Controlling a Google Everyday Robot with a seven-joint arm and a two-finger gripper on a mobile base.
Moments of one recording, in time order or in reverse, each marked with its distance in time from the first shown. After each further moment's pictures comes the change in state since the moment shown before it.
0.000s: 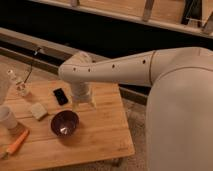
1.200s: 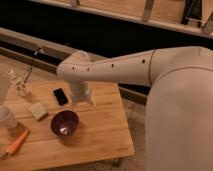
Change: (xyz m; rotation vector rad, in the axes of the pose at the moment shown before) arm -0.007 0.014 -0.015 0.022 -0.031 -0.083
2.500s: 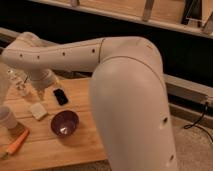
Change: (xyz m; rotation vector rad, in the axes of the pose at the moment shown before) arm -0.062 0.142 -0.054 0.055 -0.101 -0.410
